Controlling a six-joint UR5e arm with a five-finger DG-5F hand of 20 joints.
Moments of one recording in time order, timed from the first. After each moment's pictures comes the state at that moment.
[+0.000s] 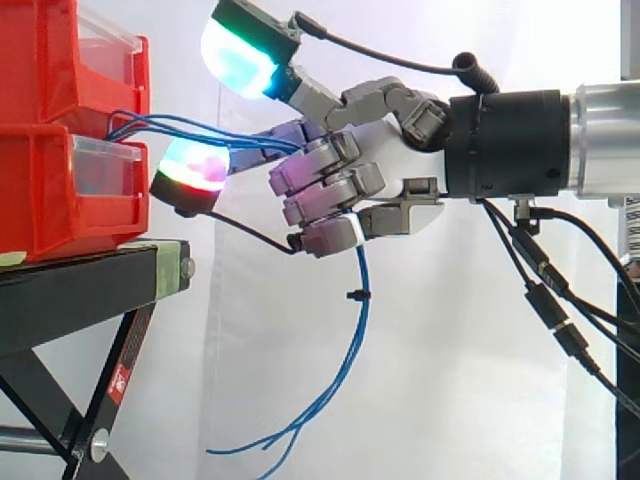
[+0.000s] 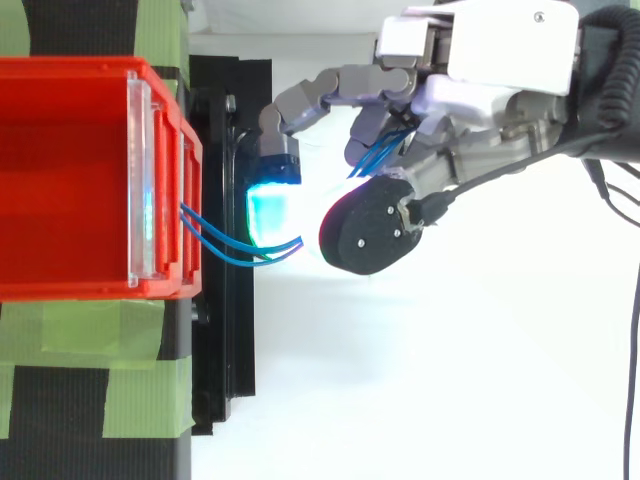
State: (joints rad) arm 0.09 -2.00 -1.60 -2.69 -1.38 -0.13
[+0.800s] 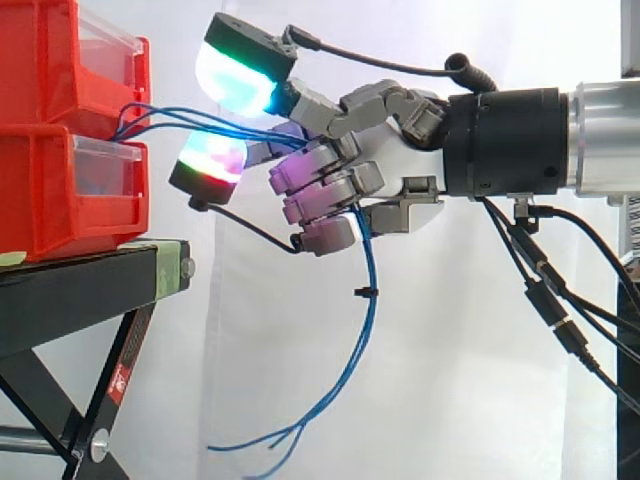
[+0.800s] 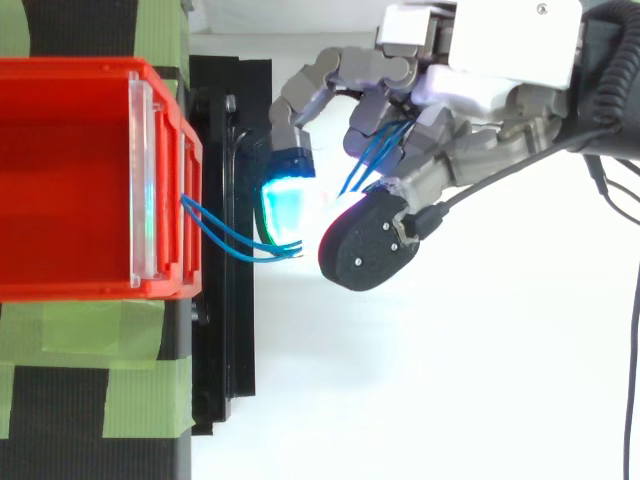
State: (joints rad) arm 0.09 -2.00 -1.60 -2.69 -1.36 -0.15
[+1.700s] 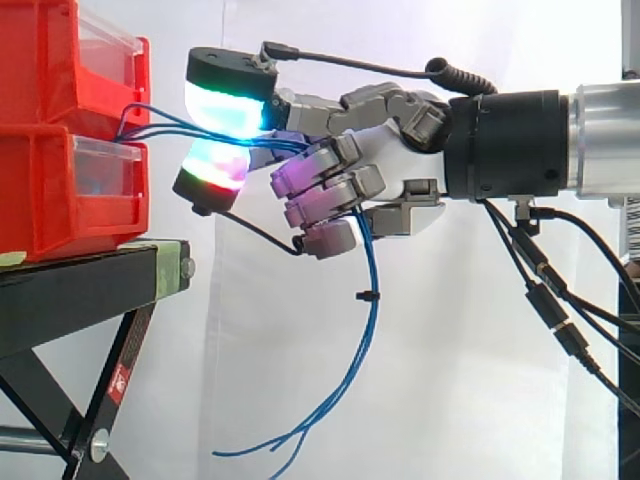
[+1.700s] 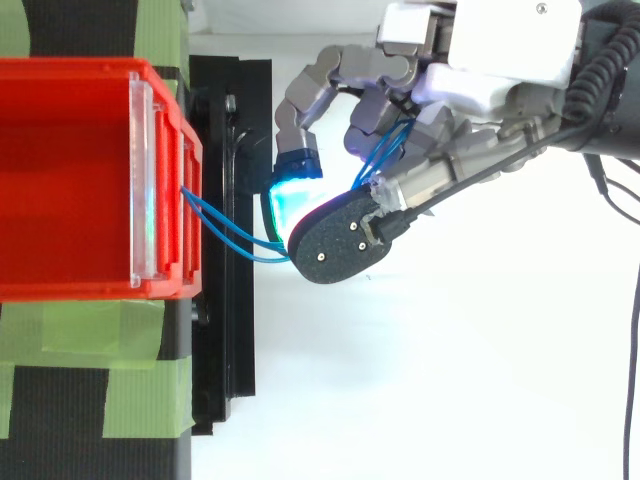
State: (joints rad) arm 0.09 -2.00 -1.60 -2.69 -1.35 -0.15
